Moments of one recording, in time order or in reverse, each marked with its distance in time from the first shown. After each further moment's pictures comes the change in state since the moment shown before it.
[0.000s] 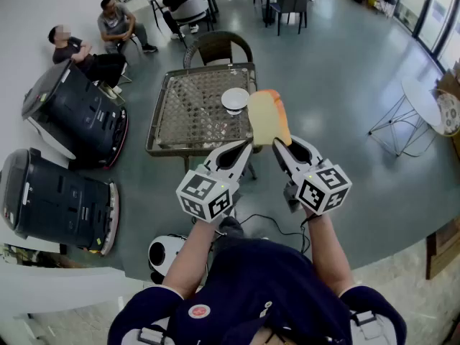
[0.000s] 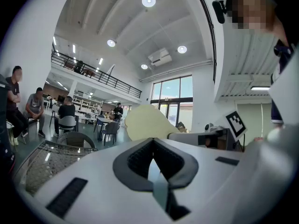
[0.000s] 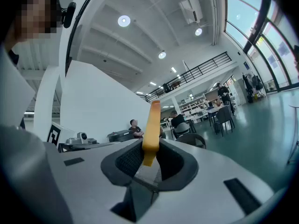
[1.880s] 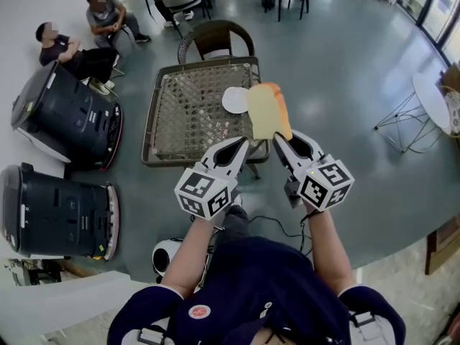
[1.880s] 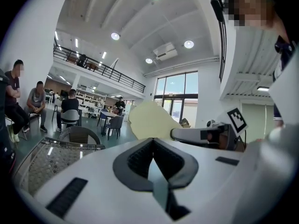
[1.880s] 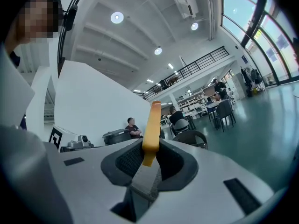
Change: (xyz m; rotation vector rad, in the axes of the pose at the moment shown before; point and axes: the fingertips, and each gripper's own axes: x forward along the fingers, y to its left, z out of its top) left arm 0.065 0.111 -0.019 -0.033 0.067 0.024; right arm 0.104 -0.068 -0.008 0.046 0.028 -0.007
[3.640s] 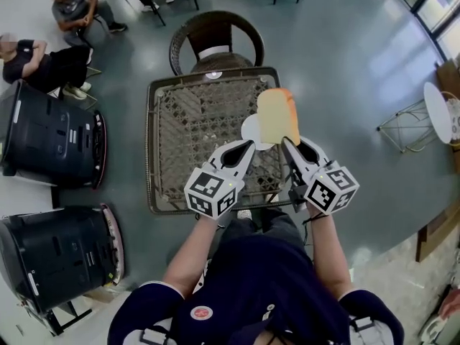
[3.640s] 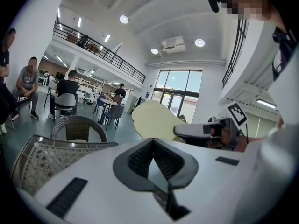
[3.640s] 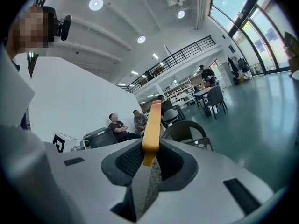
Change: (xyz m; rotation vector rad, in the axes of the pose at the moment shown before) left arm 0.108 0.253 -0.009 -0.109 0.114 -0.103; right arm 0.243 -0.096 -0.014 0.132 0.099 -0.153
